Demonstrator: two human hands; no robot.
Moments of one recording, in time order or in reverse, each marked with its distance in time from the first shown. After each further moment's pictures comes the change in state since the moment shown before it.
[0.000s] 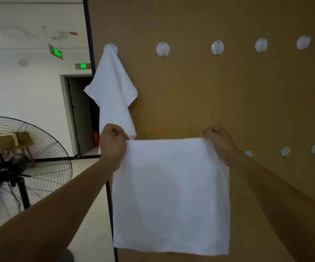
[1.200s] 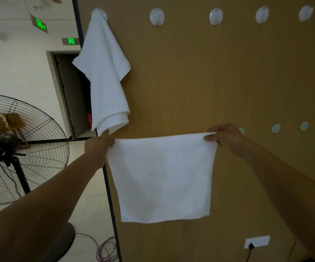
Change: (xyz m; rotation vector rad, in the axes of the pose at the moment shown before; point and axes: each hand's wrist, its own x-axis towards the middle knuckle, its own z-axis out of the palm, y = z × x) left_hand 0.002 -0.089 -0.034 -0.060 -0.033 -0.569; right_hand -0.020 0.051 -0.036 -0.095 -0.097 0.306
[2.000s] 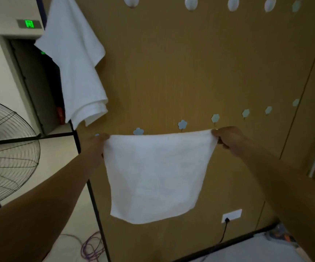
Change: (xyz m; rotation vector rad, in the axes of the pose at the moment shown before) left_hand -0.014 -0.038 0.036 -0.095 -0.147 -0.131; right_hand -0.047 0.036 -0.036 0.046 0.238 0.232
